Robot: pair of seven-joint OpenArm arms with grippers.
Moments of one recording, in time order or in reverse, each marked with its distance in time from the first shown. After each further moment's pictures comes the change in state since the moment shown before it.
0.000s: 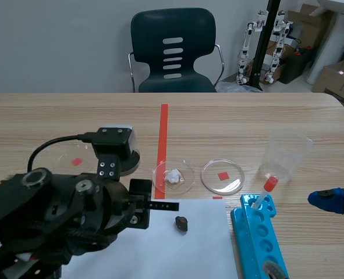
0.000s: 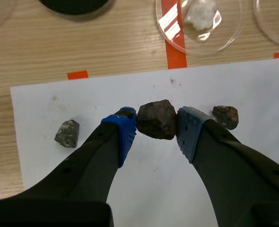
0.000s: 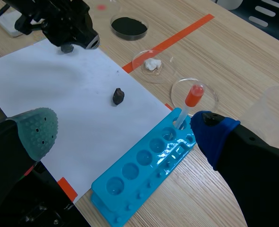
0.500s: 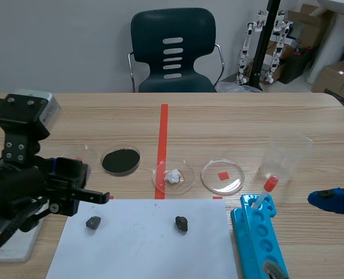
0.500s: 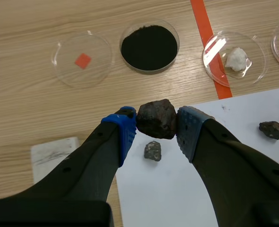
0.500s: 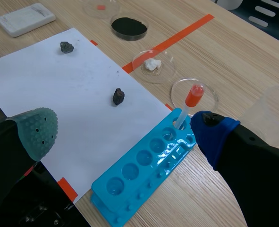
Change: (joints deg) left arm 16.3 -15.0 -17.2 16.5 -3.4 -11.5 -12.5; right arm 0.0 0.0 0.0 0.0 0.0 0.0 0.0
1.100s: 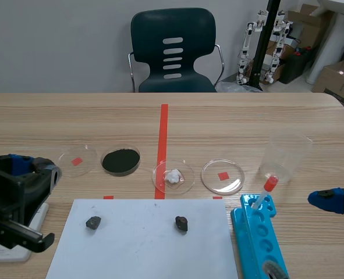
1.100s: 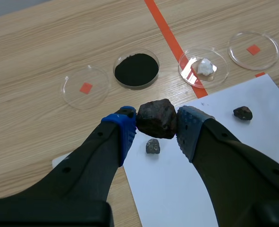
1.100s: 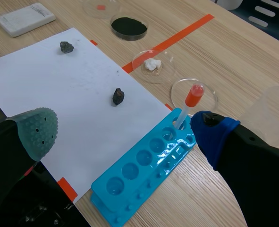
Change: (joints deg) left arm 26.0 -4.4 -15.9 10.6 0.7 -12.9 -20.1; right arm 0.0 0.0 0.0 0.0 0.0 0.0 0.0
